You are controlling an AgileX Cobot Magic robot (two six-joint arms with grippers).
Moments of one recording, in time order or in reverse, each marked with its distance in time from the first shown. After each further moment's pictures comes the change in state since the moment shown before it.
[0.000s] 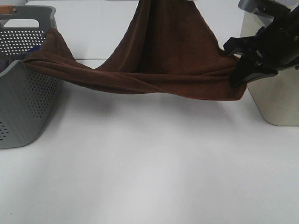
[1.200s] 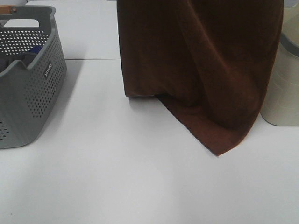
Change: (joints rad) left arm 0.061 -0.072 -0.335 0.127 0.121 -0.004; right arm 0.000 -0.016 -0.837 -0.291 0.274 0.136
